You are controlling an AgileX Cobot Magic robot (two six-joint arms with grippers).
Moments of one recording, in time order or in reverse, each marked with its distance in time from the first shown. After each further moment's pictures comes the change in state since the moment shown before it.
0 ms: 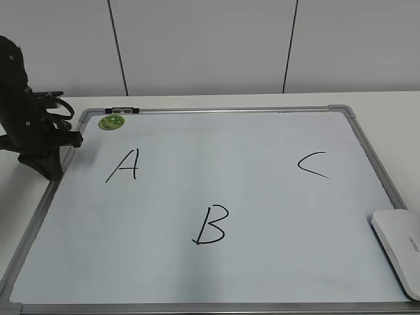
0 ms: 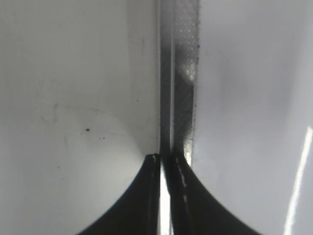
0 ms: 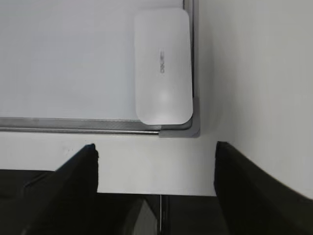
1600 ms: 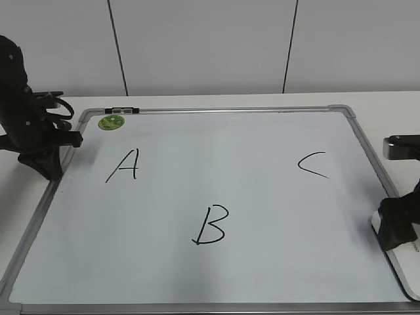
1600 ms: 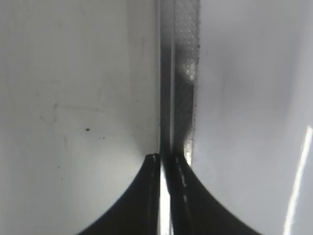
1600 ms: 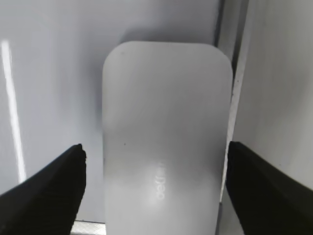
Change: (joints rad) left arm 0.000 0.001 -0.002 0.000 0.007 0.000; right arm 0.000 0.879 -0.189 0.020 -0.288 -0.092
